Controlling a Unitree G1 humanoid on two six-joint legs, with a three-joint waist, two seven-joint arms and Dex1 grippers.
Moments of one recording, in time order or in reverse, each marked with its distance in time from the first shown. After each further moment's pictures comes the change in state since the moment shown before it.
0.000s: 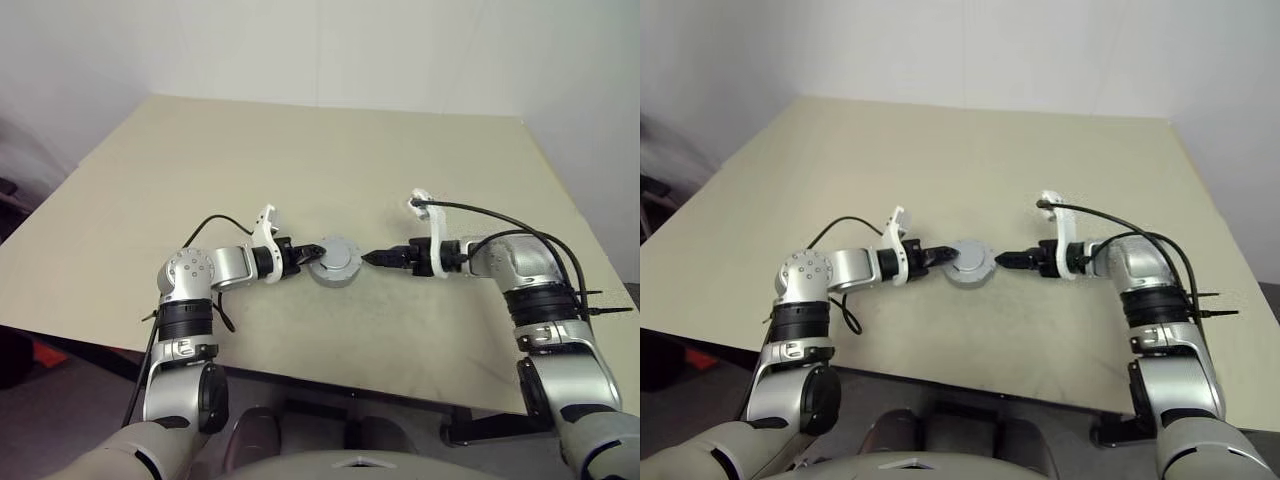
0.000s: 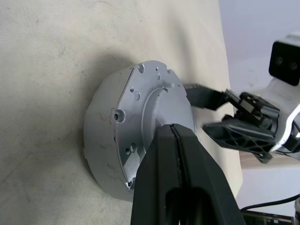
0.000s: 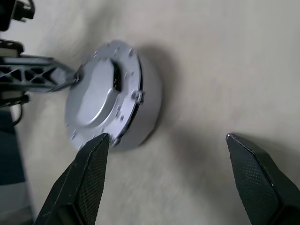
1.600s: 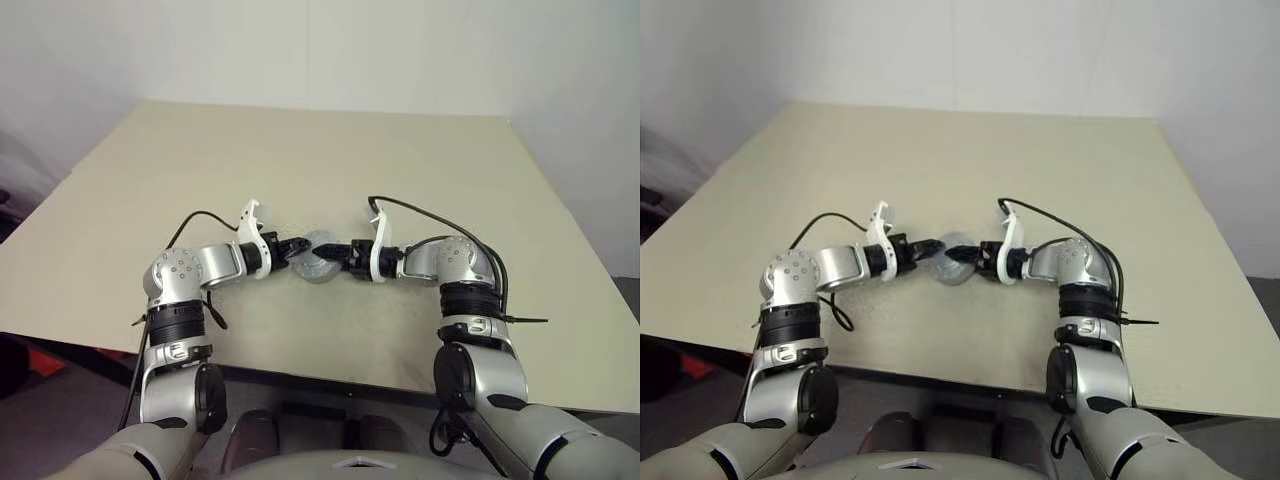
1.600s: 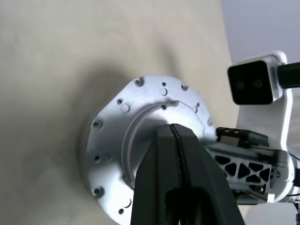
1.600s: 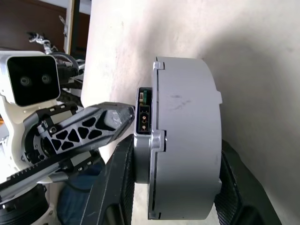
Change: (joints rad) left arm 0.013 0.005 0.062 -0.067 0.036 -0.003 0.027; right arm -0.079 0.457 -0.398 0.088 0.098 0.249 -0.469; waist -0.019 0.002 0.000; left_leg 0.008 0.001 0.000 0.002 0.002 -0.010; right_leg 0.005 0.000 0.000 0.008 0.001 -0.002
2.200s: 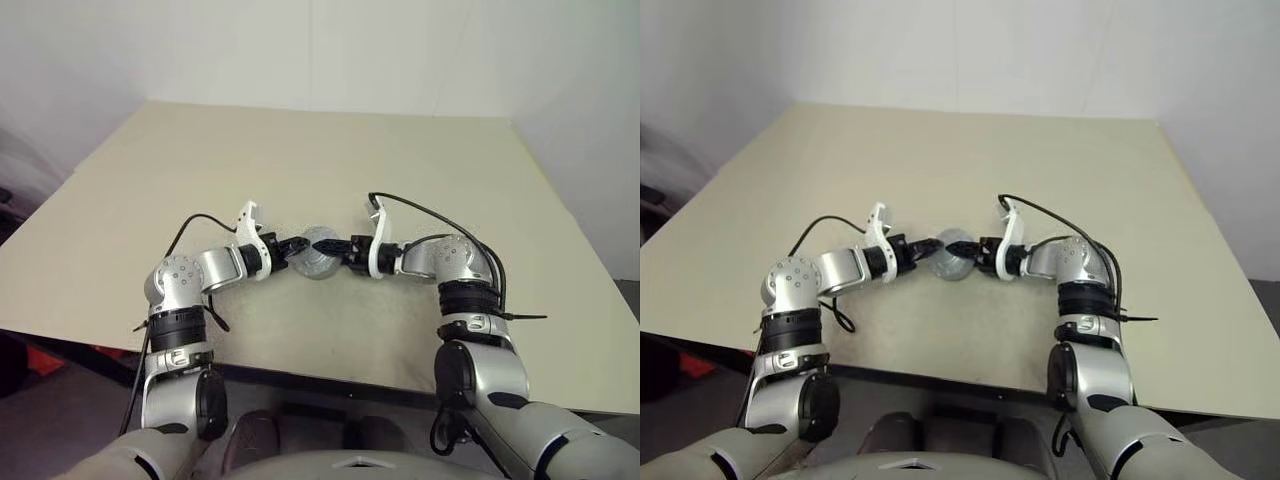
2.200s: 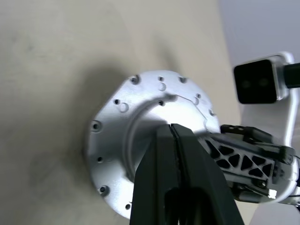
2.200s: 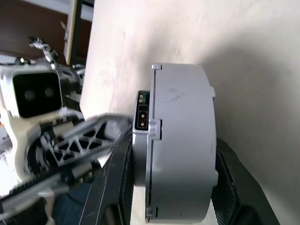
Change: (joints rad) left arm 0.054 -0.021 0.008 -0.060 -0.023 -0.081 -0.050; right arm -0.024 0.004 -0.009 0.067 0.022 -0.087 -0.008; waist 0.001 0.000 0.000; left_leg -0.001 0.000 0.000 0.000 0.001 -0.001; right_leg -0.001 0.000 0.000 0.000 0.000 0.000
